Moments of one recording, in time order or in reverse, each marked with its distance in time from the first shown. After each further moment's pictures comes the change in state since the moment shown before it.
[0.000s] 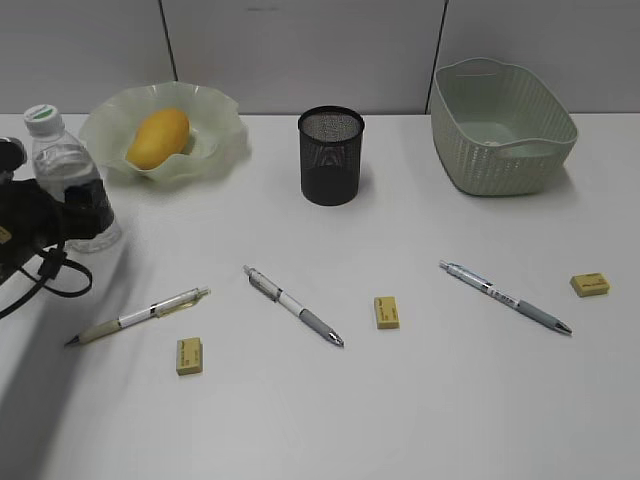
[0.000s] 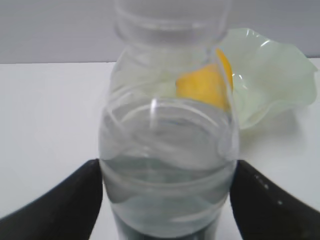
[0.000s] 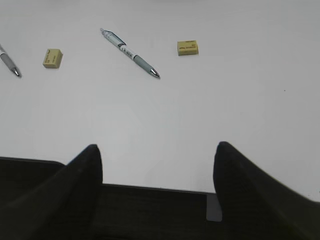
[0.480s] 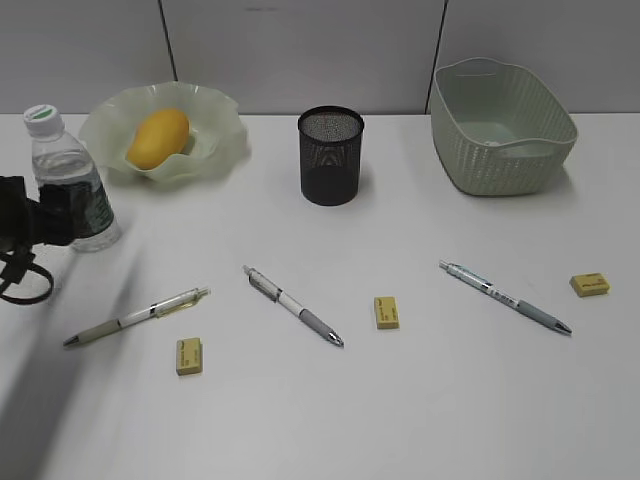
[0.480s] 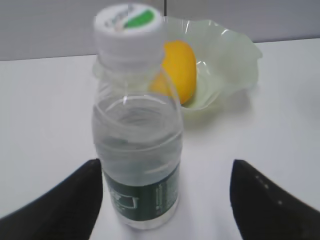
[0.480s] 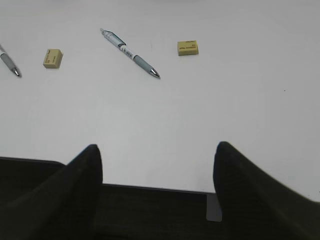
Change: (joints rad) left arm 0.000 -0.294 0.124 0.086 0.251 0.000; right arm 0.000 0.000 0.000 0.001 0.000 0.000
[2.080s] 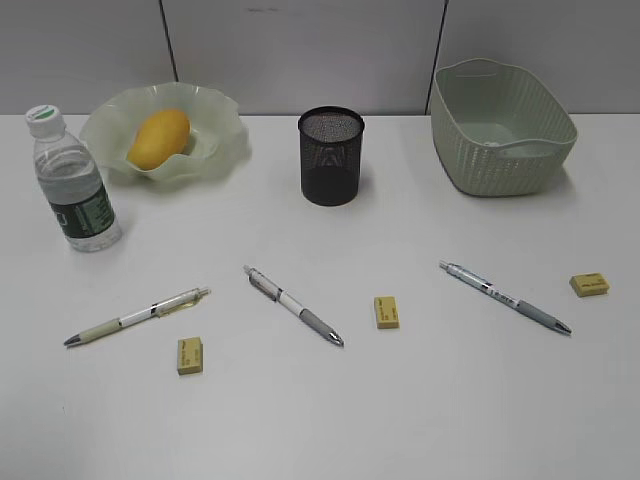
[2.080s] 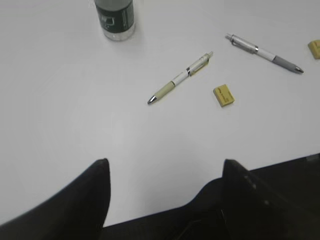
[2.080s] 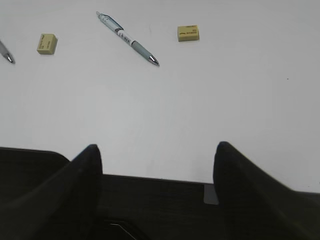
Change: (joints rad) left arm 0.000 -1.158 -0.340 0.003 1.955 -0.001; right arm 0.000 0.075 0.000 -0.002 -0.005 0.000
